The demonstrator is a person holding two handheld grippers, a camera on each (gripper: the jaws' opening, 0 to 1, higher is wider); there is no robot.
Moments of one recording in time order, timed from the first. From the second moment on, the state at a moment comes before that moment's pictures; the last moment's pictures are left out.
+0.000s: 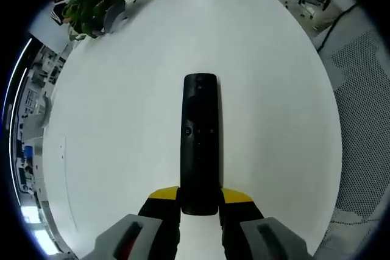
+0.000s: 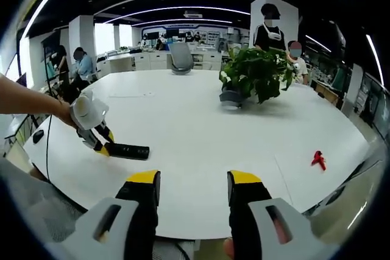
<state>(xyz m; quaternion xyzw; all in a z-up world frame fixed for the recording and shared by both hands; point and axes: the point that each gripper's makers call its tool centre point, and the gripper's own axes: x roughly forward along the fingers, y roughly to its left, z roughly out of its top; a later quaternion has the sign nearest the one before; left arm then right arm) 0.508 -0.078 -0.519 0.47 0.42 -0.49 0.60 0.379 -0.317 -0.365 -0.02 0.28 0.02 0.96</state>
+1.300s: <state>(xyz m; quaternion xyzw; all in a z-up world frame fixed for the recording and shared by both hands) 0.482 -0.080 -0.518 0.46 0.42 -0.48 0.61 0.378 -0.314 -0.370 -0.03 0.30 0.03 0.95</state>
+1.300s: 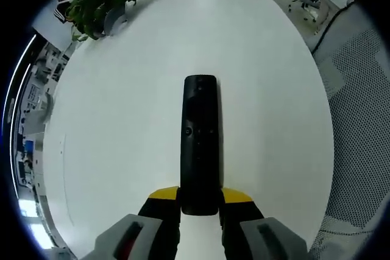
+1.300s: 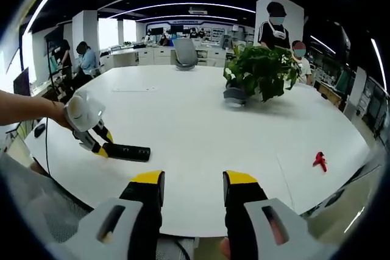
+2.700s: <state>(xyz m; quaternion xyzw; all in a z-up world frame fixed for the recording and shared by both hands) 0.452 -0.087 -0.517 0.45 0.42 -0.49 0.62 0.377 -0.313 -0.370 -0.04 0.30 0.03 0.95</state>
